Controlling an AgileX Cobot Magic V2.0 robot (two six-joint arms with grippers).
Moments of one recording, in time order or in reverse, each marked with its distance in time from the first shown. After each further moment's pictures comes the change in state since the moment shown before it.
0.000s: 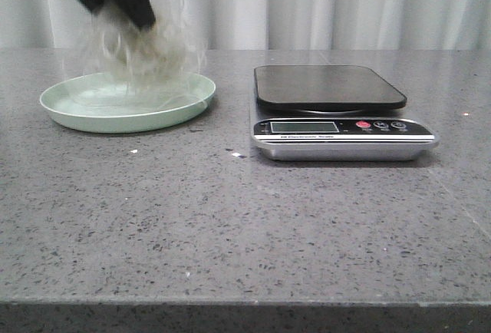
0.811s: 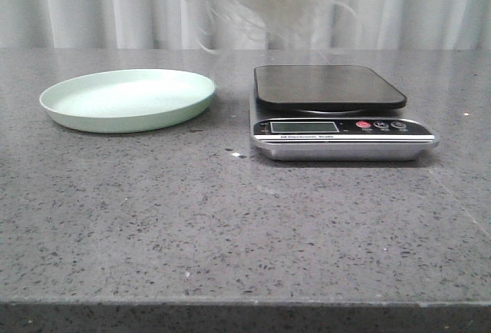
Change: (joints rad) left arm -0.195 0.053 -0.128 -0.398 -0.062 0.135; right arm 0.000 0.000 0.000 0.000 0.000 0.000
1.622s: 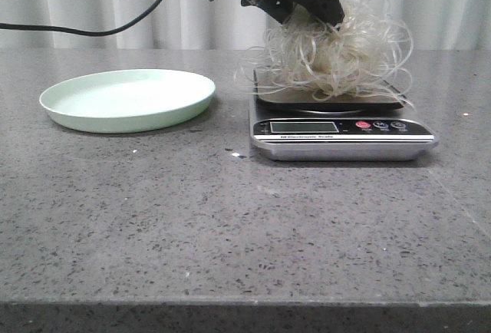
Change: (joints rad) left arm -0.097 0.165 -0.004 0.080 -0.158 0.051; right arm 0.000 0.000 0.000 0.000 0.001 0.000
